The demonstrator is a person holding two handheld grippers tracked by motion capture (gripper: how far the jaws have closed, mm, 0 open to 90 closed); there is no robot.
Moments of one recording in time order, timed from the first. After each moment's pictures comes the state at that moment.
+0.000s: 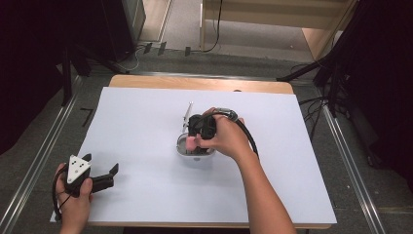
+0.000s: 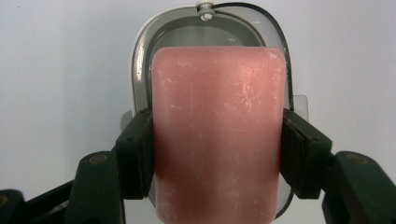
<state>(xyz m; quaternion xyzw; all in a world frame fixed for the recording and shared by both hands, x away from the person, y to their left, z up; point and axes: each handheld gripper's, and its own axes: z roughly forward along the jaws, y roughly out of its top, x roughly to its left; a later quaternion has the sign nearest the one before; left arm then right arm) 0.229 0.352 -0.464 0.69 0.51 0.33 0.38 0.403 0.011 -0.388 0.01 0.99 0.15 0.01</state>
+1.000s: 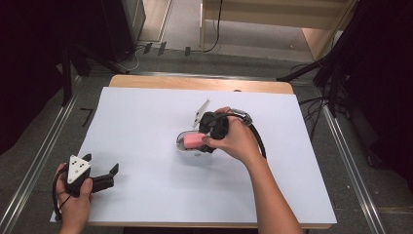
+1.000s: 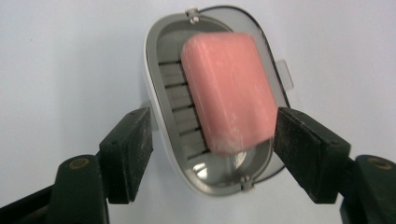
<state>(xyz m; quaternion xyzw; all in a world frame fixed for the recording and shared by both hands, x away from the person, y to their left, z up) 0.229 0.352 -0.464 0.69 0.51 0.34 0.38 0.395 -0.023 -0.376 0.08 0.97 0.22 0.03</state>
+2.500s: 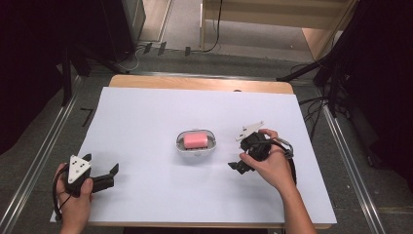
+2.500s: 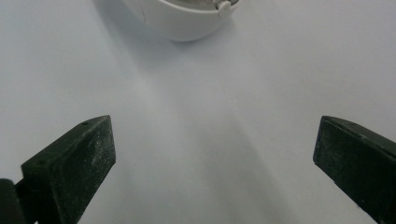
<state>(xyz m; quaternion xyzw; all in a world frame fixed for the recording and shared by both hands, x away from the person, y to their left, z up) 0.229 0.351 -0.464 0.69 0.51 0.34 0.38 0.347 -0.134 -0.419 0.27 0.92 0.28 0.06</state>
